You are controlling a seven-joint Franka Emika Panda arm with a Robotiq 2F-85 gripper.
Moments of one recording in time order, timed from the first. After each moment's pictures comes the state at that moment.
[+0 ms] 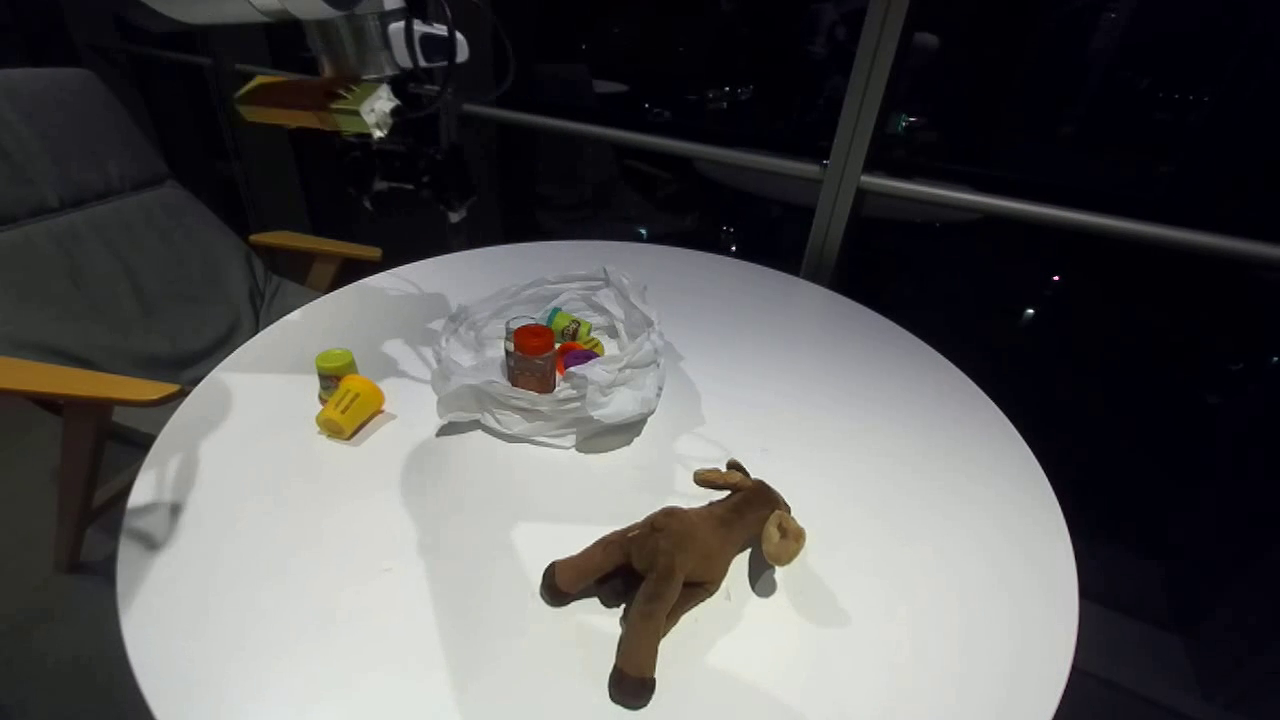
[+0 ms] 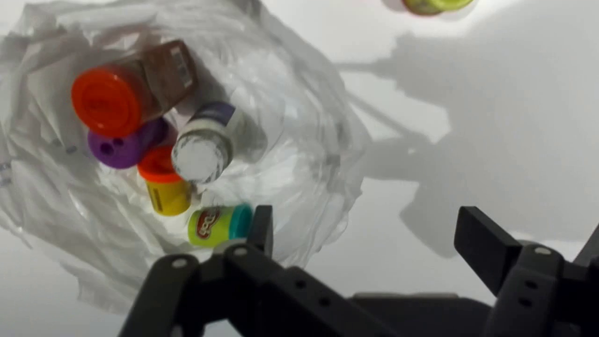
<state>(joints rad) 0.42 0.56 -0.02 -1.76 -0.17 2.48 0.38</state>
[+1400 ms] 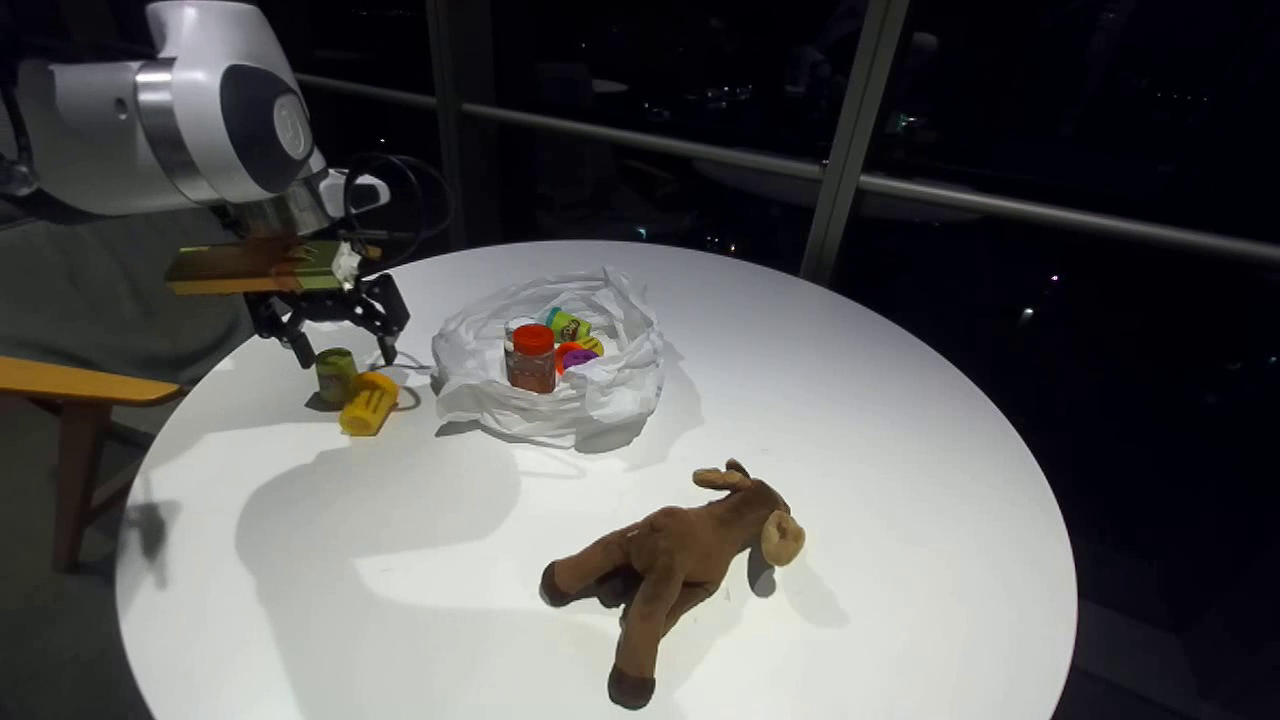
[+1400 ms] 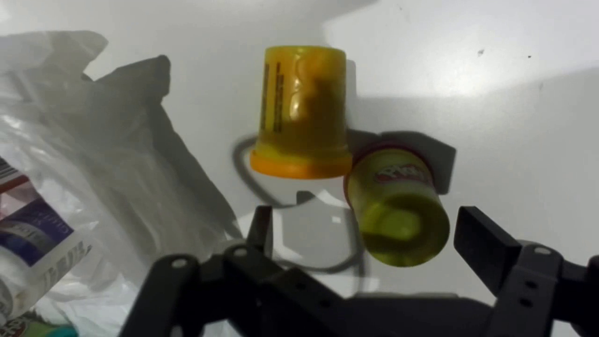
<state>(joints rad) 0.47 0.70 0.03 -1.93 -0.32 2.69 0.21</state>
